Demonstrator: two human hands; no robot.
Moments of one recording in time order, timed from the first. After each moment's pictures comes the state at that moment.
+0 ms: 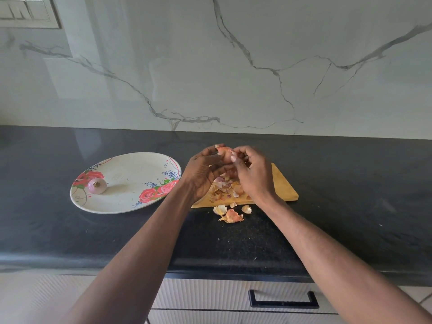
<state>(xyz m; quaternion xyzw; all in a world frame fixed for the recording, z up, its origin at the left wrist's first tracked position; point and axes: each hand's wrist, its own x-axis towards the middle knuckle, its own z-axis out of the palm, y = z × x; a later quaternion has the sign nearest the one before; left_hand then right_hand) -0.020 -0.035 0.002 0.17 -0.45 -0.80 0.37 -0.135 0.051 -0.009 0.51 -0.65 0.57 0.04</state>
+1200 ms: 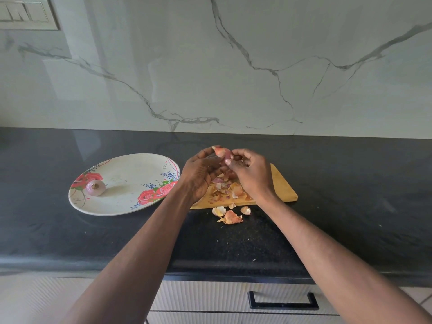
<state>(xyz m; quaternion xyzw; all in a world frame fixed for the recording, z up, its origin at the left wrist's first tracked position) -0.019 -0.037 0.000 0.18 -0.43 -0.80 0.38 -0.134 0.052 -0.005 0.47 -0.66 0.59 -0.06</state>
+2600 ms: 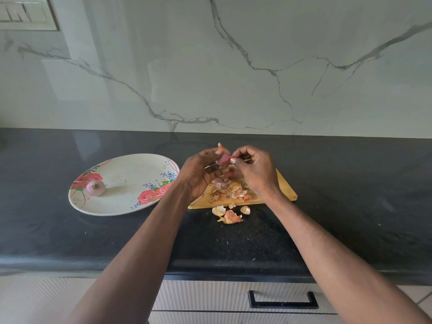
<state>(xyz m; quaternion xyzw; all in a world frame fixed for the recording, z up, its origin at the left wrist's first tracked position) -0.013 -0.036 0.007 0.20 -0.46 -0.80 0.35 -0.141 0.060 0.006 0.50 -0.62 0.60 -0.07</state>
